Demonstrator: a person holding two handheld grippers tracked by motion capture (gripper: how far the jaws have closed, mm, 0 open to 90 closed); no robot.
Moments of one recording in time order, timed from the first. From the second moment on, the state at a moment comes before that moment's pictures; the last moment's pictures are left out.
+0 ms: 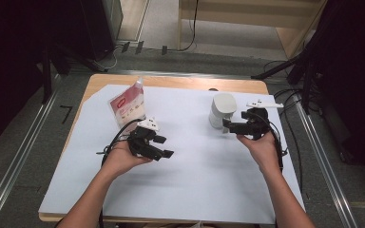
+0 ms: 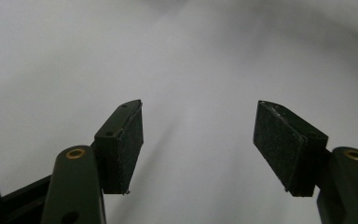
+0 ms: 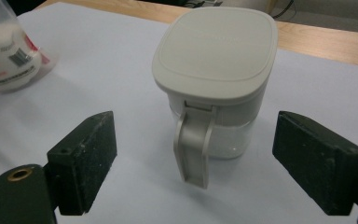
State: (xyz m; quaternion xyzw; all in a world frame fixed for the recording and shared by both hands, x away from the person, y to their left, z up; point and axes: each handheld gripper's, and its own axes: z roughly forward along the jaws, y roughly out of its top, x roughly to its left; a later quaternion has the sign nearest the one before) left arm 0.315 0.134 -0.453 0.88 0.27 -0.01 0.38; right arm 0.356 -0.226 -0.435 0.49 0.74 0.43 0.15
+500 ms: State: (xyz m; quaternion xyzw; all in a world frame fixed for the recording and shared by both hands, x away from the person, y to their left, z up) left arm 0.315 0.135 -0.452 0.88 0.27 -0.01 0.38; right arm 0.389 -0.202 -0.446 0.53 0.73 0.40 0.16
